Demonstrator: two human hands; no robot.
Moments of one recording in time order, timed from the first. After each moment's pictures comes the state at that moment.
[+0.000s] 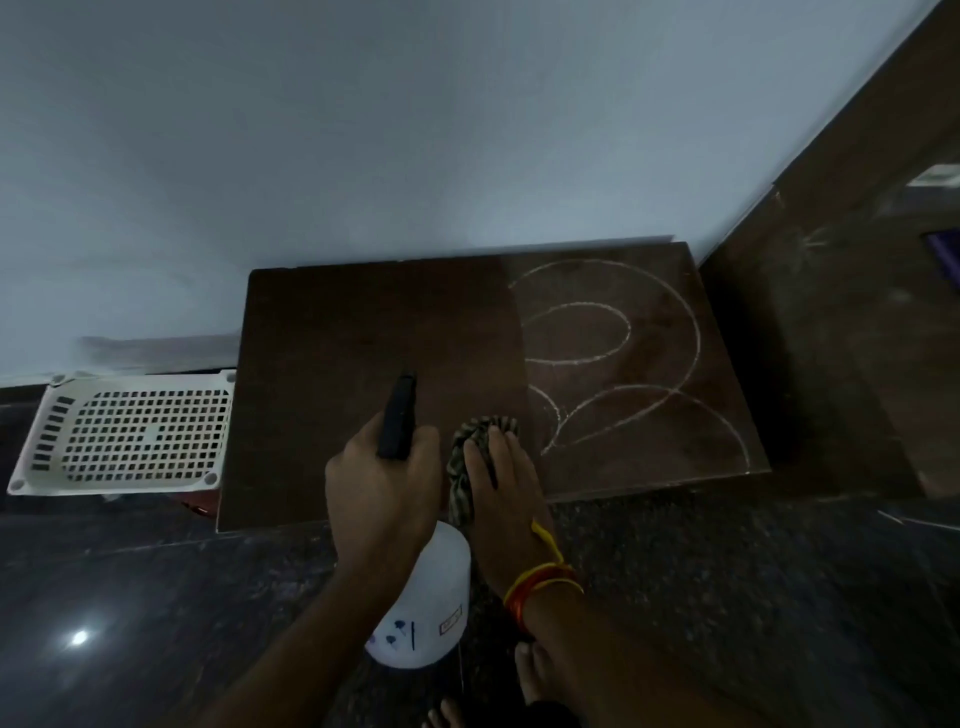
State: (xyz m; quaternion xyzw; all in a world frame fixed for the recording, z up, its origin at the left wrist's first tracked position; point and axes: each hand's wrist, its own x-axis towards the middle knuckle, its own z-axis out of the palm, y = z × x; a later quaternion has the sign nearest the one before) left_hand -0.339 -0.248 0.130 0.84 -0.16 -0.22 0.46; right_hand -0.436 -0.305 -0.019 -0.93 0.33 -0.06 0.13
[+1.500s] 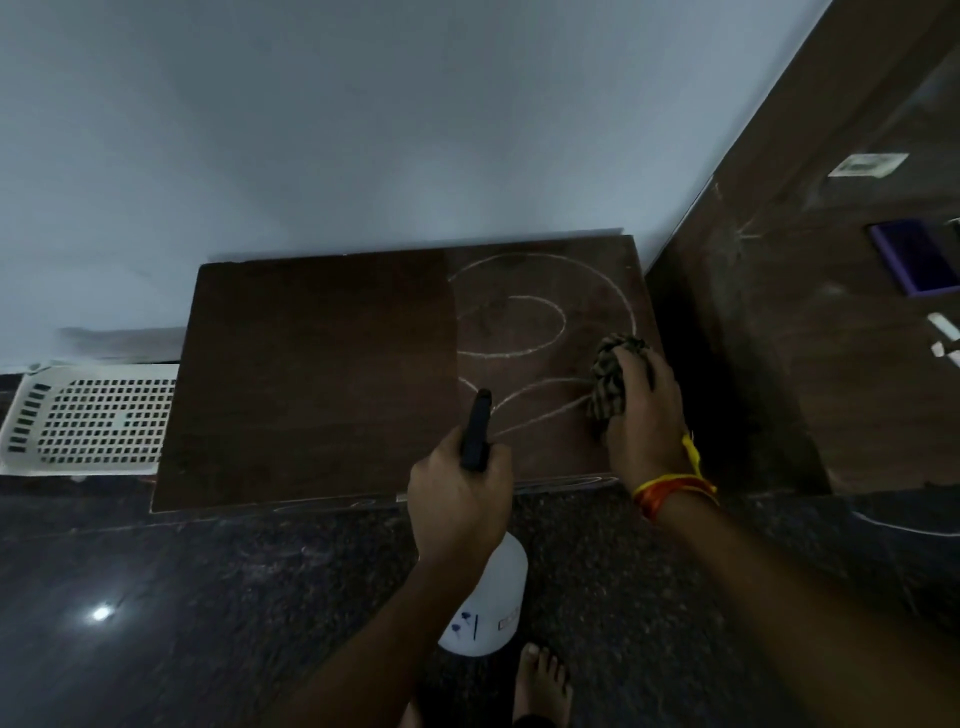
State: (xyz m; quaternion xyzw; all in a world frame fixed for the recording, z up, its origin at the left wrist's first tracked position) left_hand -0.455 -0.325 0.091 0.84 -0.17 -0.25 0.44; right_hand -0.557 -0.485 0.047 -0.86 0.45 -0.16 0.19
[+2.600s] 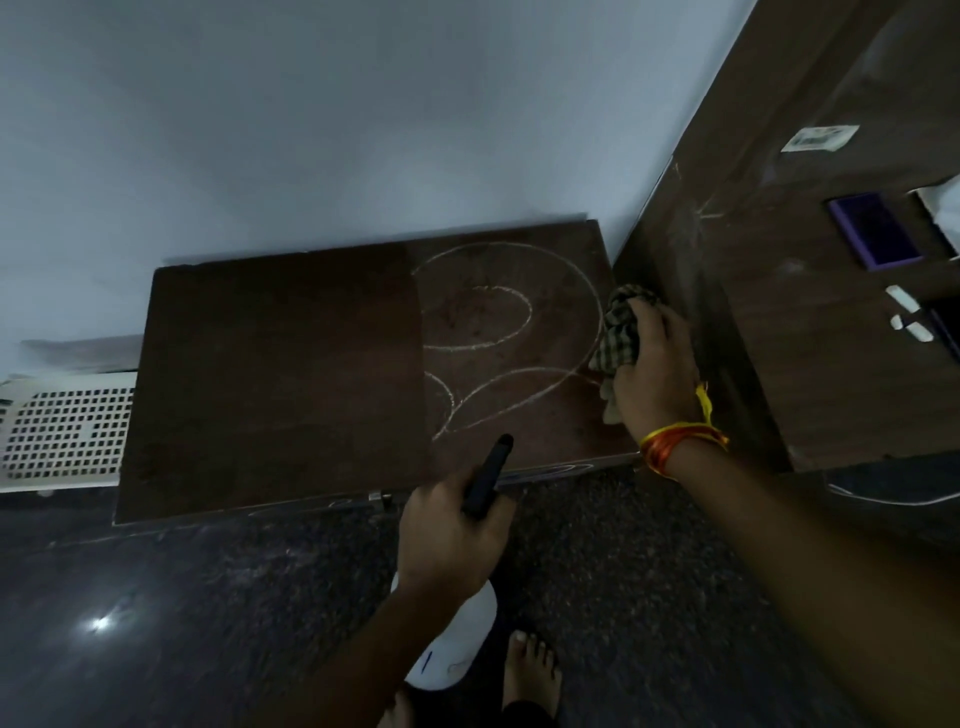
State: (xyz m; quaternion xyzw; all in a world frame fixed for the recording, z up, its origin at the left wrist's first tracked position) left_hand -0.478 -0.312 0.073 0.82 -0.31 -0.31 0.37; right_hand -0.569 -0.526 0.071 -0.81 0.52 -0.19 0.22
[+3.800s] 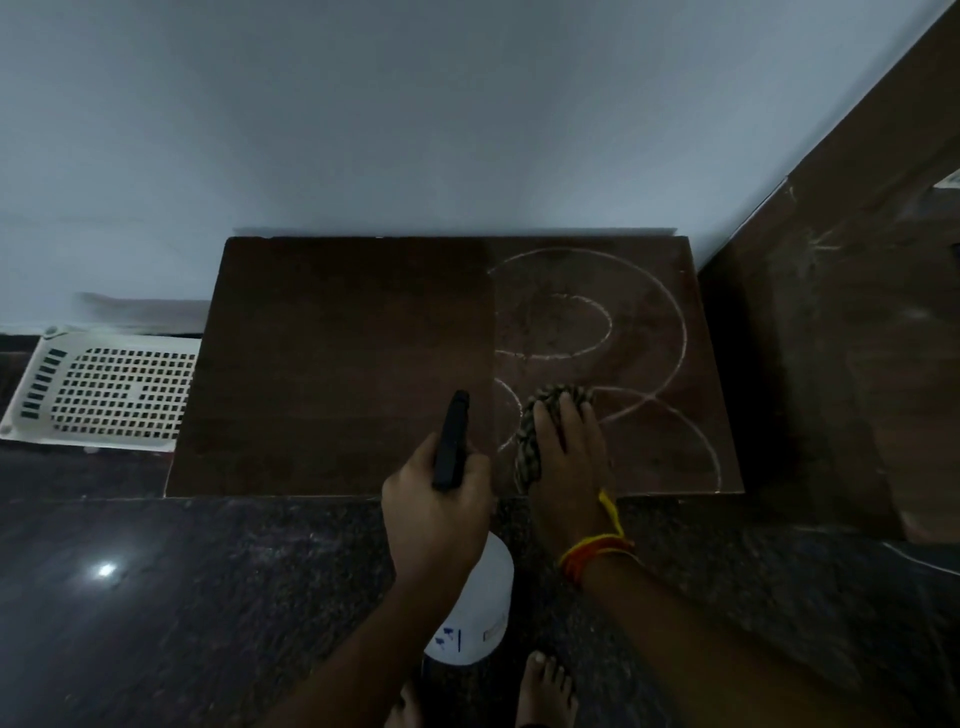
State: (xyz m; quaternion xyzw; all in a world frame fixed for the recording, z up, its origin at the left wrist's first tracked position) left_hand -0.422 -0.297 0.079 0.84 -0.13 -0.21 0.49; right_hand -0.500 -0.404 0.002 -0.91 0.38 0.00 0.18
